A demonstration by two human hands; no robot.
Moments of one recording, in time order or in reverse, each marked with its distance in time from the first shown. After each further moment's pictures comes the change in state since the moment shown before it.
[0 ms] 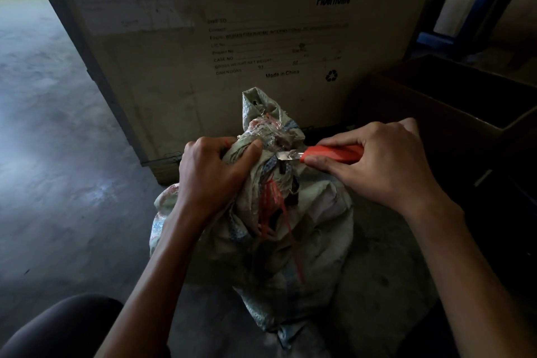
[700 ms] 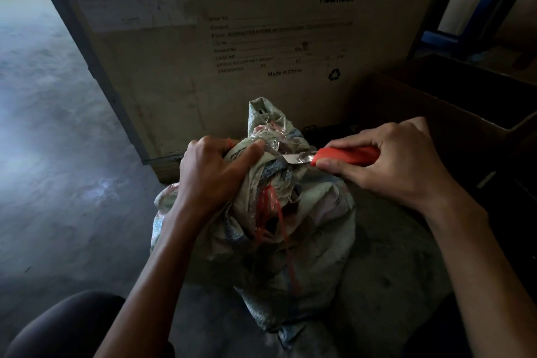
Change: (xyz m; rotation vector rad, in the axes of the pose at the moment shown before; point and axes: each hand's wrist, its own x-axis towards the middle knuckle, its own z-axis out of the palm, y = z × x) left_hand 0.005 -0.007 0.001 -0.013 -0.066 -0.077; right_hand 0.002 0.012 -0.004 0.081 -0.050 0.008
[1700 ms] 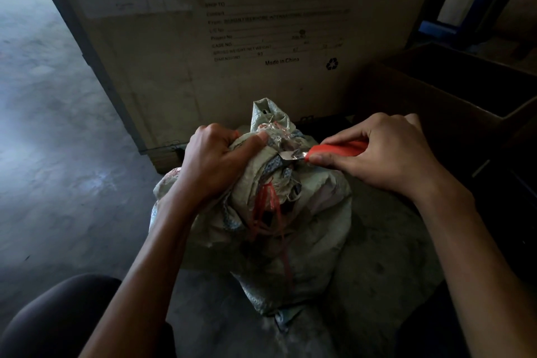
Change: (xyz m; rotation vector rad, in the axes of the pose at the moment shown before) left_hand -0.002 -0.004 0.003 0.027 -0.109 0.108; right_hand -0.002 0.002 0.003 -0.098 -0.113 0.034
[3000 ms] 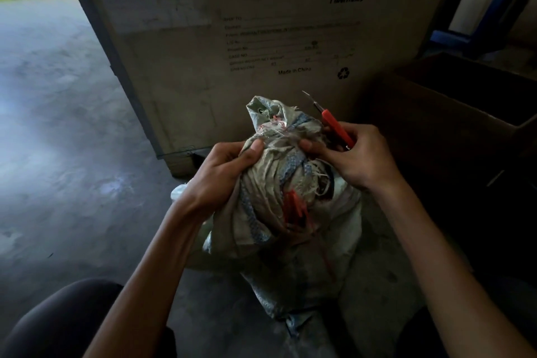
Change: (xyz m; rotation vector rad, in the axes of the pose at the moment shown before) left_hand -0.022 0.002 -0.019 -0.736 -0.327 -0.246; right_hand 0.012 -0.022 0.040 0.698 0.031 0.221
